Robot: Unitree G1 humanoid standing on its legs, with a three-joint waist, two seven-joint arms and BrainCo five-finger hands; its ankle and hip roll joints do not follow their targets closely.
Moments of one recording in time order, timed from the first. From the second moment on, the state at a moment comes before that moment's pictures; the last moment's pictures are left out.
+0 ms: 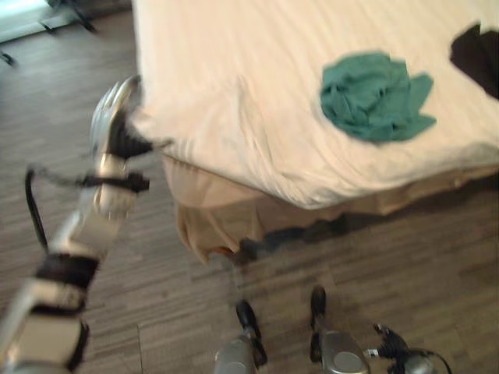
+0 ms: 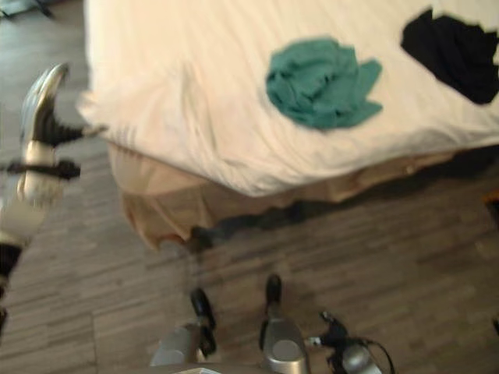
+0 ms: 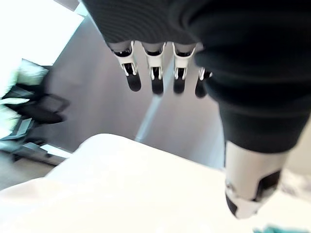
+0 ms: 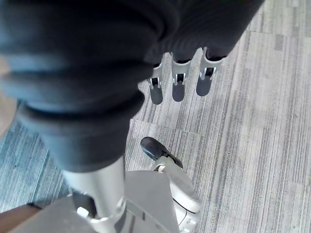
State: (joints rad) left arm -0.75 1.00 -0.39 0.42 0.27 -0.18 0.35; right arm -0.03 -0.41 0.39 0.99 -0.07 -0.11 -0.04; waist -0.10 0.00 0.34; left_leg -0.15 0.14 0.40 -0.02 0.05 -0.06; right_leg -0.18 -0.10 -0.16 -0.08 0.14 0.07
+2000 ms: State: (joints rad) left arm -0.29 0.35 -0.34 0.93 0.00 -0.15 0.32; right arm -0.98 -0.24 0.50 0.46 0.09 -0.19 -0.42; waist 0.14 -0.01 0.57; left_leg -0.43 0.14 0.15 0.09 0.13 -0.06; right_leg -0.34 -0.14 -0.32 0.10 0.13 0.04
